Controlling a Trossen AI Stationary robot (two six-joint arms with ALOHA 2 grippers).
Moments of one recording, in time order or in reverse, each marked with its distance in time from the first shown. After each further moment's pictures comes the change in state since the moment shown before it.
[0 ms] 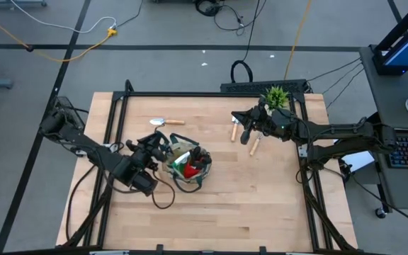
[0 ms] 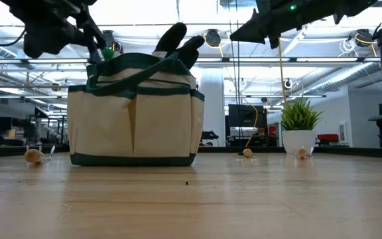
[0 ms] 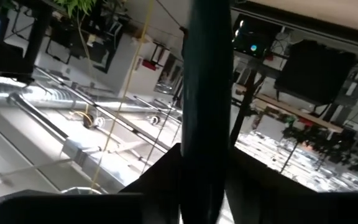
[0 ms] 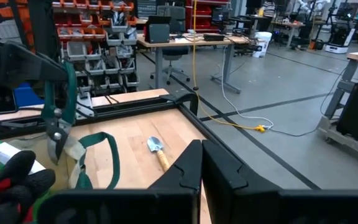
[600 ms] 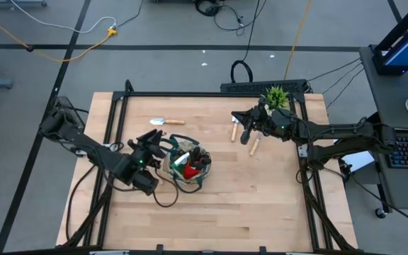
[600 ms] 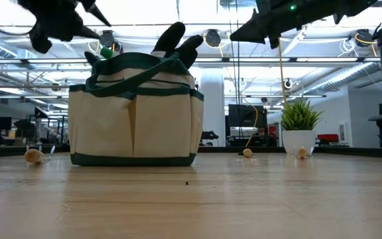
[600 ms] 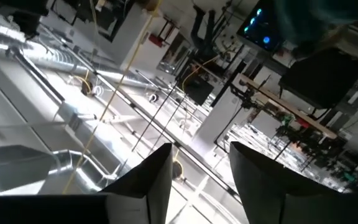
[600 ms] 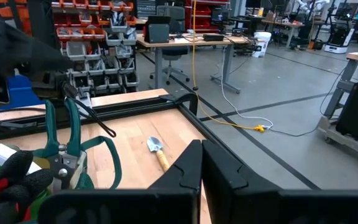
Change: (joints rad) left arm 0.012 -0.001 0.049 -0.004 -0.098 -0.113; right arm 0.000 0.000 0.000 0.000 0.002 0.000
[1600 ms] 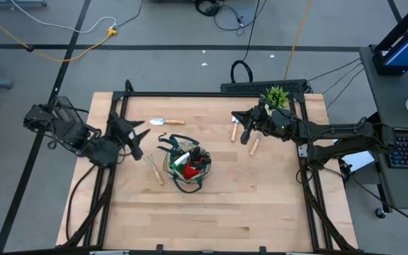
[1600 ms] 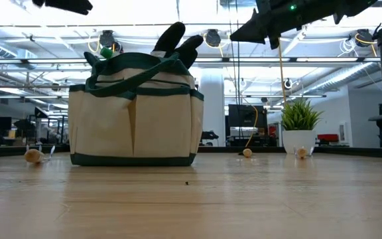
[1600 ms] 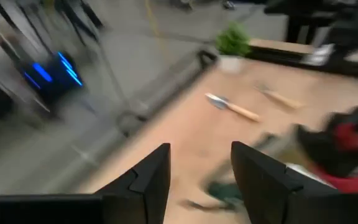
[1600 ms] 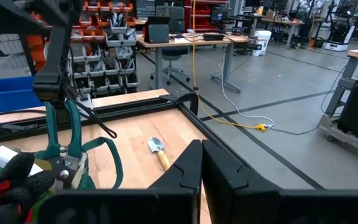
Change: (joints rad) left arm 0.050 -0.520 0.017 0.243 0.510 -1.559; right arm 0.000 0.000 0.000 0.000 0.000 0.014
